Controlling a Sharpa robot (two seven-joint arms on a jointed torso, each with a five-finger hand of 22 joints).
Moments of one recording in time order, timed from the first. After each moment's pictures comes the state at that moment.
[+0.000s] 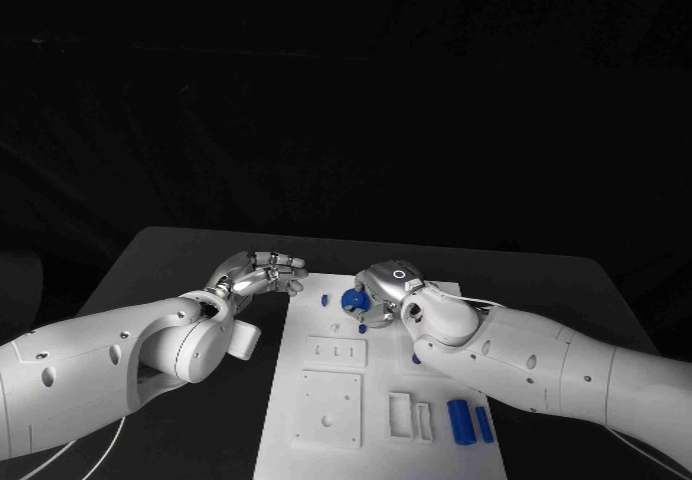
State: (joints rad) left arm 1.34 -0.83 -0.16 1.49 -0.13 -0.38 0.30; left_hand 1.14 -0.13 0.52 -0.26 0.10 0.75 0.20 0.34 0.39 1.08 0.16 0.07 0.07 0.99 0.11 0.36 0.58 0.05 0.75 0.01 0.44 1.31; right arm 1.20 -0.47 -0.05 1.17 -1.88 -0.41 -0.30; right_hand 0.87 -0.29 0.65 0.19 0.05 0.88 0.13 0.31 0.39 1.20 0.02 1.22 1.23 1.30 -0.10 1.30 0.94 0.20 1.29 -0.08 1.04 1.31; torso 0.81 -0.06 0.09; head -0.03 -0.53
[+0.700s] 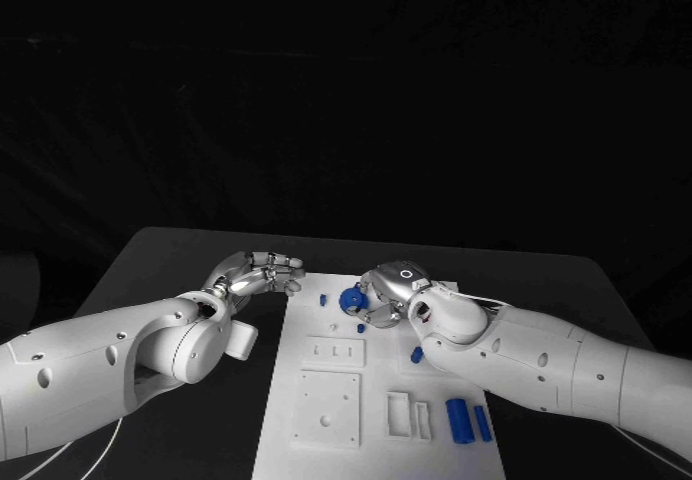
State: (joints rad) left arm 1.34 -0.83 -0.16 1.49 -0.13 -0.38 0.30; left_hand 1.14 -0.13 0.52 -0.26 0.10 0.75 0.20 0.34 0.39 1.08 0.16 0.07 0.07 0.99 0.11 0.36 0.58 0.05 0.75 0.01 0.44 1.31; right arm 1.20 -0.51 -0.05 1.20 -1.85 -0.40 -0.28; right_hand 0.89 -0.29 0.57 0.28 0.05 0.88 0.13 0.32 0.40 1.20 0.02 1.23 1.24 1.30 -0.10 1.30 0.95 0.20 1.29 -0.09 1.05 1.31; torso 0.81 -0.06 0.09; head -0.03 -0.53
